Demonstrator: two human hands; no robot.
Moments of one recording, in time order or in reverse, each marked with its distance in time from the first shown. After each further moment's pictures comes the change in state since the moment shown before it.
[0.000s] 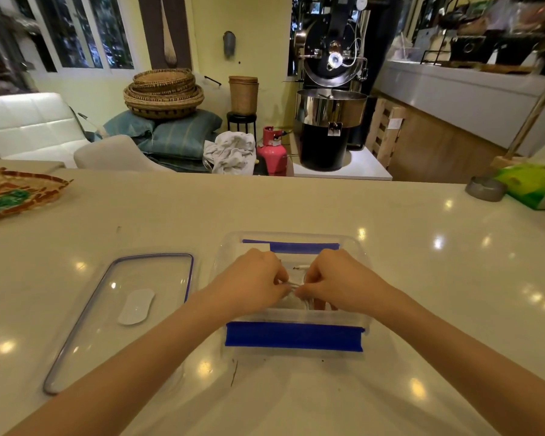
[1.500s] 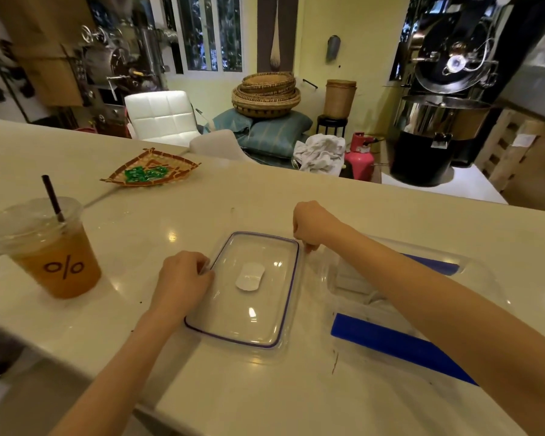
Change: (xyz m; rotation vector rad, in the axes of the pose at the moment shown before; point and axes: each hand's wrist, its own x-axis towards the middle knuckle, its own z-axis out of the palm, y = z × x) left_hand -0.128 -0.160 -0.015 -0.200 0.694 -0.696; right_hand 0.142 -0.135 0.053 -0.328 -0.034 -0.328
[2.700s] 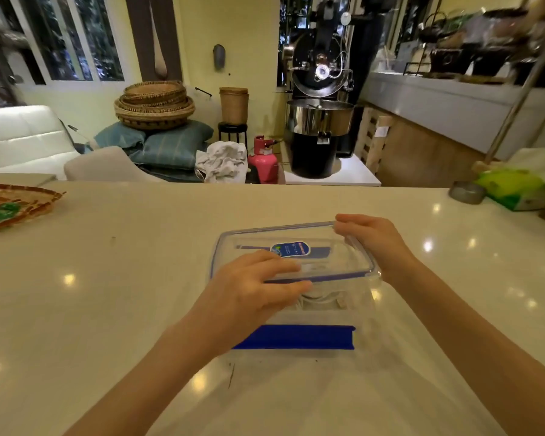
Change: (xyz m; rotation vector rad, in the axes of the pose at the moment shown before) left_hand -0.051 0.155 0.069 -0.009 -0.116 1.446; right_hand -0.182 0.163 -0.029 1.177 0.626 0.458
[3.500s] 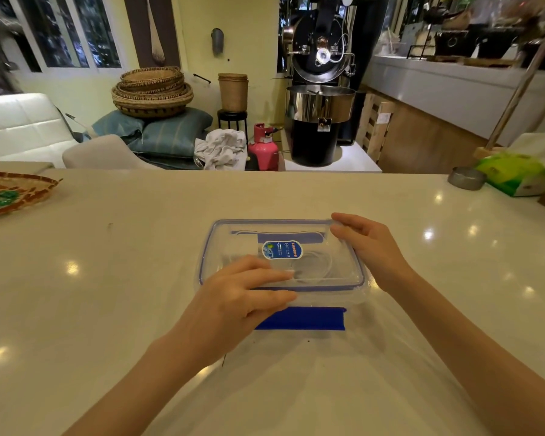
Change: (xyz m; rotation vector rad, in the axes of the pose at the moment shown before) left_hand -0.023 0.015 0.011 -0.122 0.092 -0.066; right_hand -0.027 0.021 0.002 -0.044 -0.015 -0.094
